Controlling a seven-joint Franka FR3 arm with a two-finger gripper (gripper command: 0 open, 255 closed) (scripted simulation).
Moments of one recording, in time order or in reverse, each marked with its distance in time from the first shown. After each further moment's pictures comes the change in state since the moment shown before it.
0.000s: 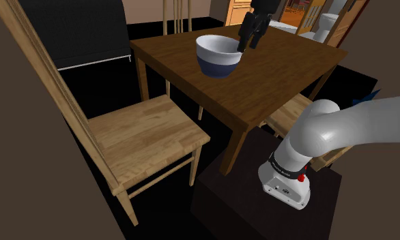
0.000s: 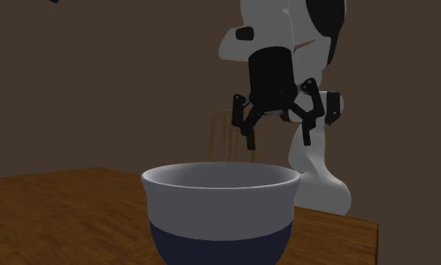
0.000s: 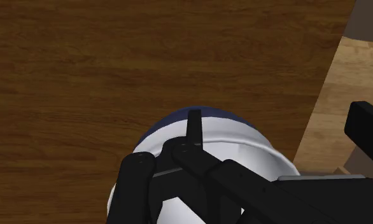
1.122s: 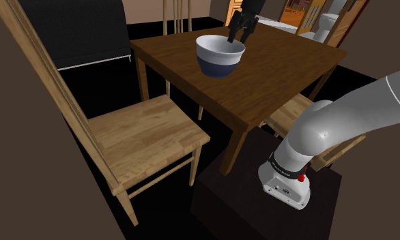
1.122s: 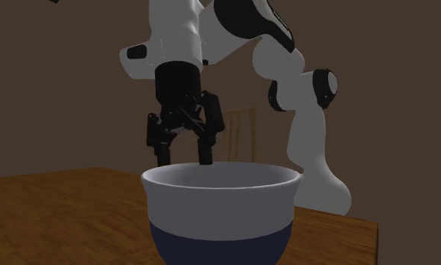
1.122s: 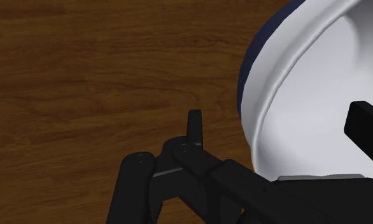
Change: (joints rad) arm -0.061 0.318 -0.211 0.135 -0.005 0.189 -0.137
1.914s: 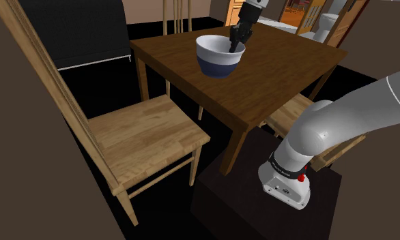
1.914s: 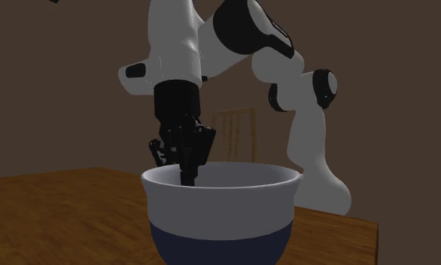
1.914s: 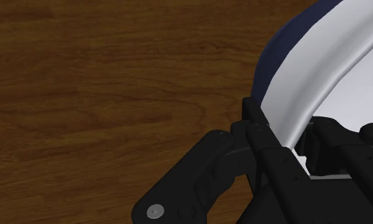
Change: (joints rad) arm -0.003 -0.006 -0.003 -0.079 -0.001 0.073 -0.011
